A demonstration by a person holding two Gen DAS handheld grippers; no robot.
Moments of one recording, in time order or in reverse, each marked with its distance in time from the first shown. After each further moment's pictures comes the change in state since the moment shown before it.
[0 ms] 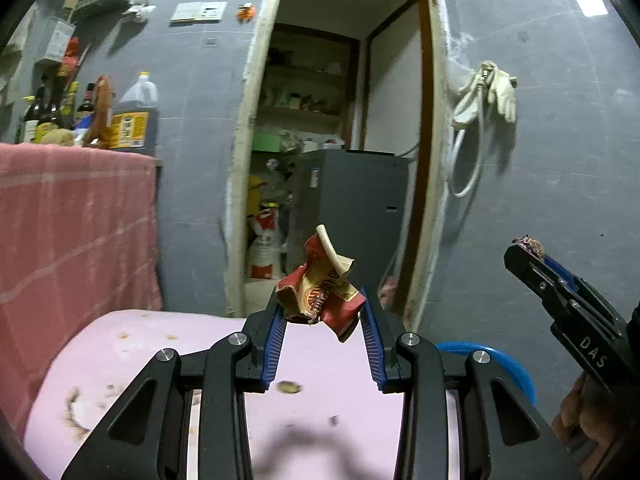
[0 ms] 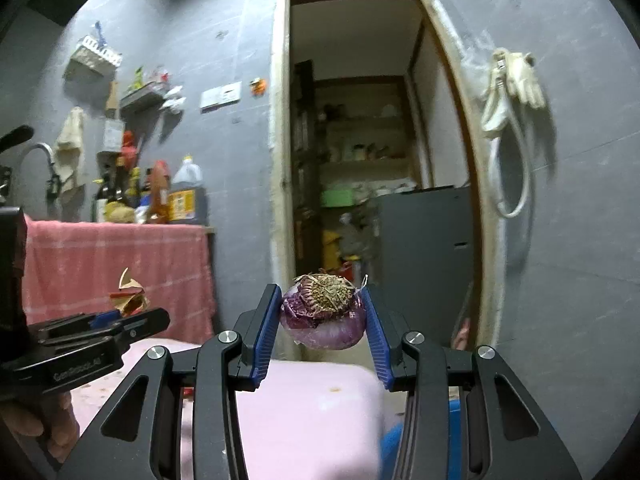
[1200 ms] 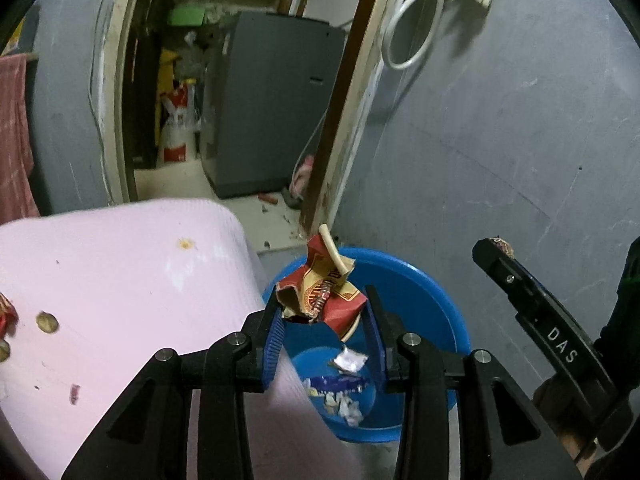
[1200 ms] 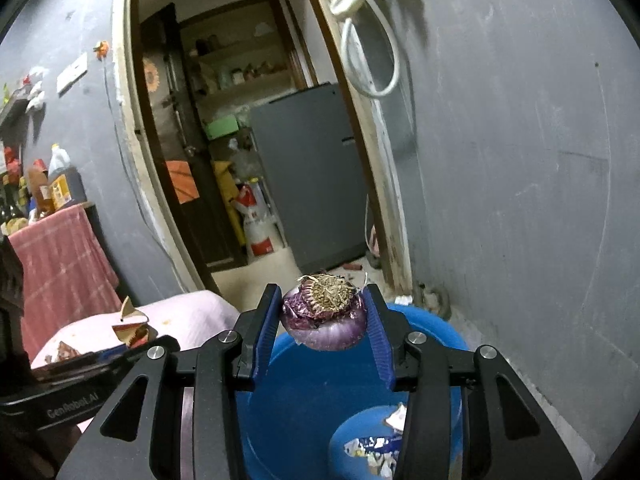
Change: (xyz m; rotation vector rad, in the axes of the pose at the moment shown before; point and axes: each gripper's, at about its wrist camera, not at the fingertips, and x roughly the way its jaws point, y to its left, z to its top) left arm 0.142 -0.119 -0.047 -0.044 0.488 -0.244; right arm 0.005 -0.158 -0.058 0.280 0.327 -0.288
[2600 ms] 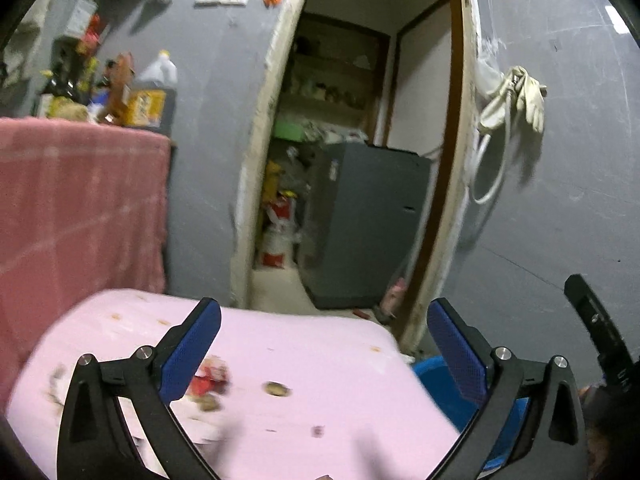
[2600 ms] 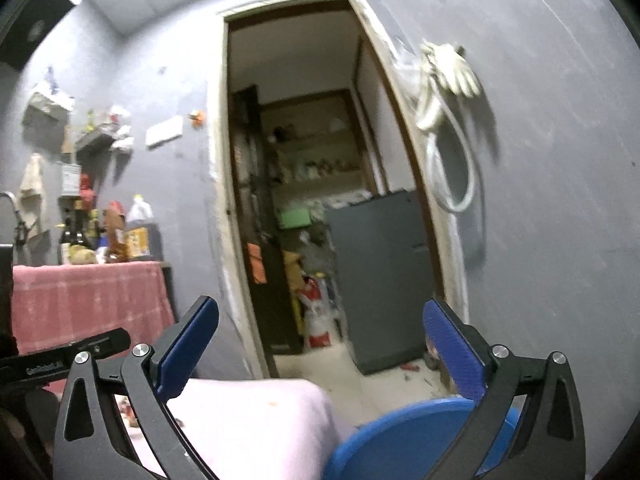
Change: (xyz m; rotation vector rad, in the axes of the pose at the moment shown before) left arm -0.165 0.087 -0.013 -0.068 -0.487 0.315; right arm -0.058 0.096 0.012 -0.130 -0.405 0.230
